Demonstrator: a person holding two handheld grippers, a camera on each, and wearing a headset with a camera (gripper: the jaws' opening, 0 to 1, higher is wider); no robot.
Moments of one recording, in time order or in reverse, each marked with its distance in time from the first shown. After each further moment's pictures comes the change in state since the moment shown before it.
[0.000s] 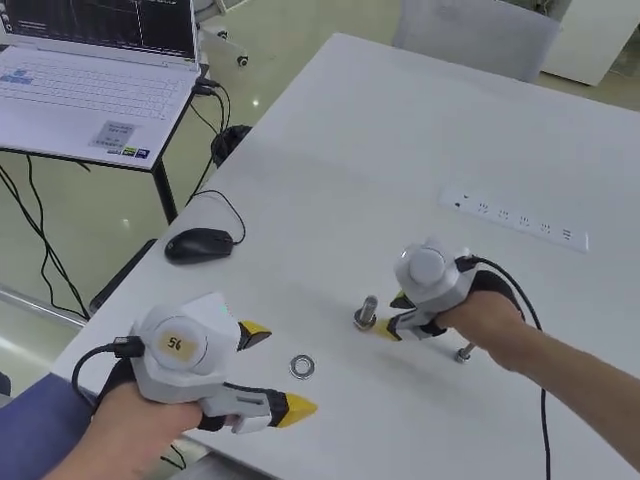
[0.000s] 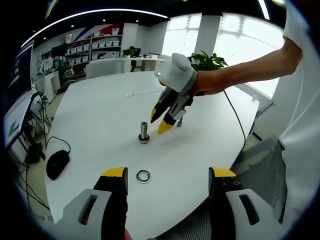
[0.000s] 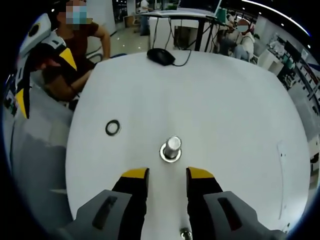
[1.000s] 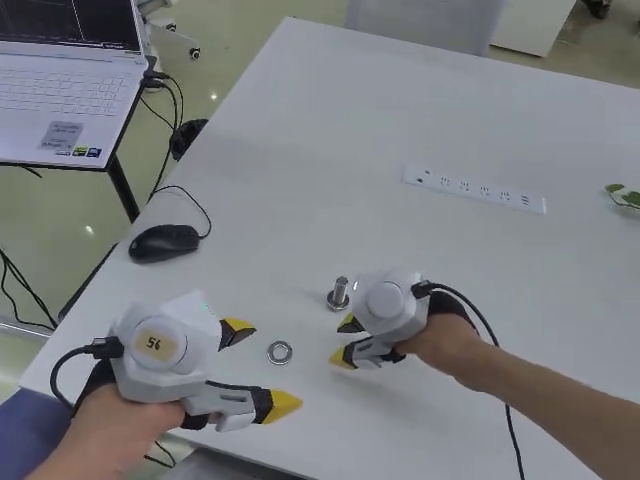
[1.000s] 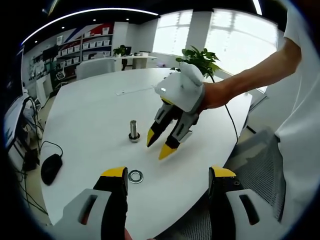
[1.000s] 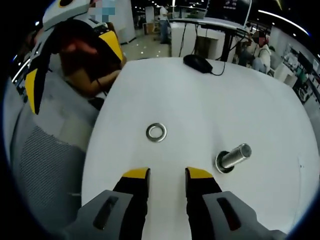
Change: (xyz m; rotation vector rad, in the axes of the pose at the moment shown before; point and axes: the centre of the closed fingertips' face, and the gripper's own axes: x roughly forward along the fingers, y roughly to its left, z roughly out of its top) left arm 0.008 -0.014 -0.004 0.047 0.027 -0.061; right arm 0.030 0.083 0.016 -0.087 -0.095 0.130
